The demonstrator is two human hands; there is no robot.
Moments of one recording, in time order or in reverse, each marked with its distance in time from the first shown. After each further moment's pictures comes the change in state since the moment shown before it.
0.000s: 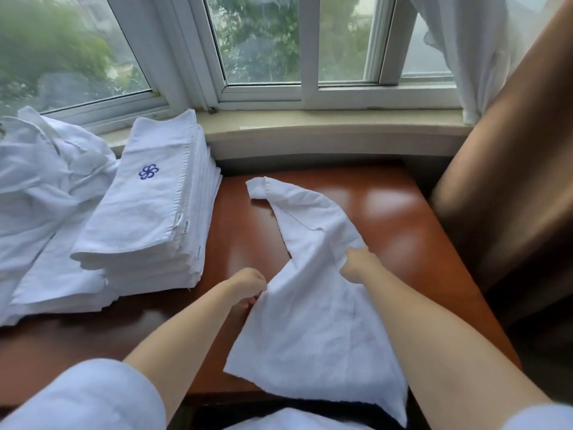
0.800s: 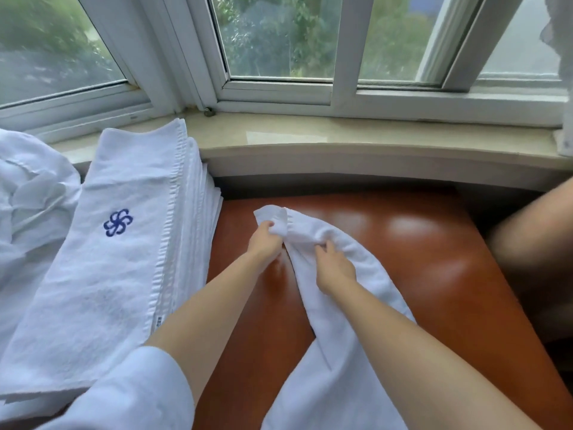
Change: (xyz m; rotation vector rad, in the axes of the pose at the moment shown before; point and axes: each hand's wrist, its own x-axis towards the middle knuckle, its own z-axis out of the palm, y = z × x) left_hand 0.188 0.097 -0.111 -0.491 0.240 0.152; right_hand 0.149 -0.135 -0.030 -0.134 0.161 -0.199
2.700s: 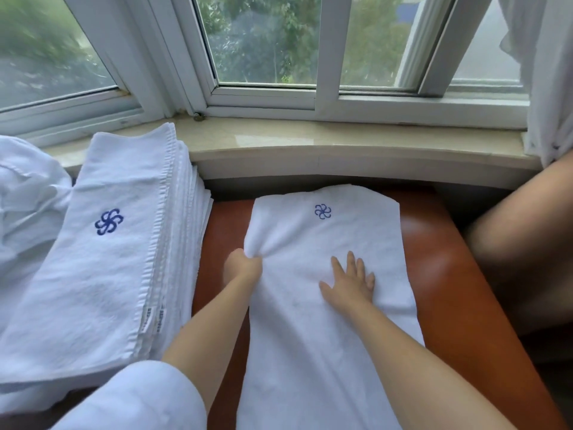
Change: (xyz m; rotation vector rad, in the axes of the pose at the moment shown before) left_hand -0.038 -0.025 0.005 0.032 0.281 -0.168; right_hand -0.033 0.057 0.024 0.129 -0.100 0.155
